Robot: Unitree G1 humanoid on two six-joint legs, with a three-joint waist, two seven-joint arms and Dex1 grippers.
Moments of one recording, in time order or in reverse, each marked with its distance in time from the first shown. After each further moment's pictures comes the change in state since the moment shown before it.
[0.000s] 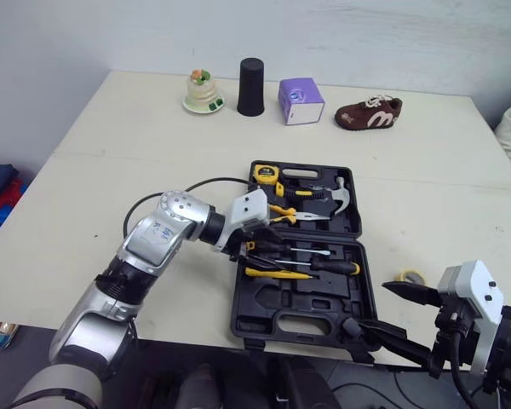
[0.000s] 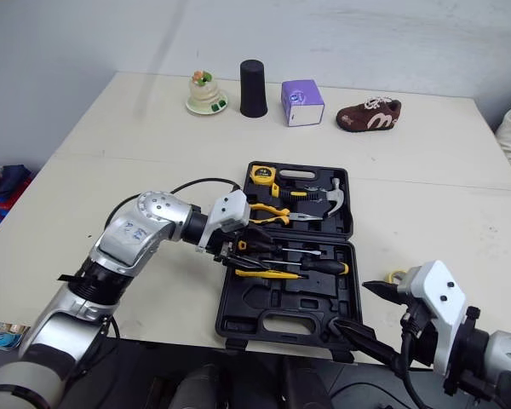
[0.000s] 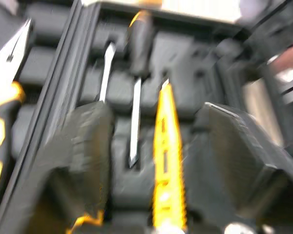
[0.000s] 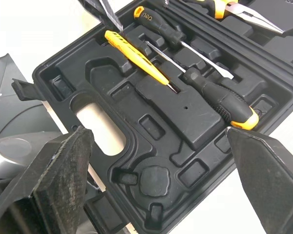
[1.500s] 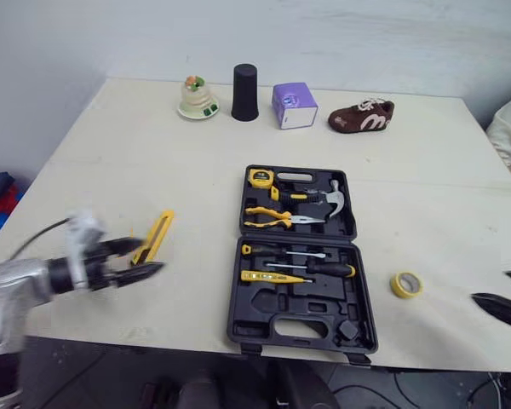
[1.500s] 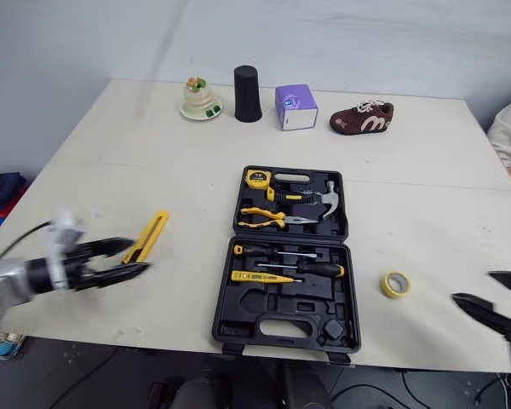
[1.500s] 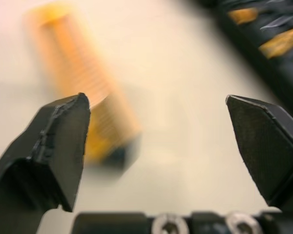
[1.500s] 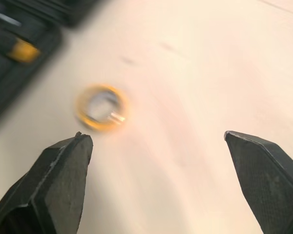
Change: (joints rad) left arm 0.702 0.399 0.880 0.010 -0.162 0.138 0.169; right arm -0.014 -0.091 -0.200 0.808 -0.456 -0.231 0.403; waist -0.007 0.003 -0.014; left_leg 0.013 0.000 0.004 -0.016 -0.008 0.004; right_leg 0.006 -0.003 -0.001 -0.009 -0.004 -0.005
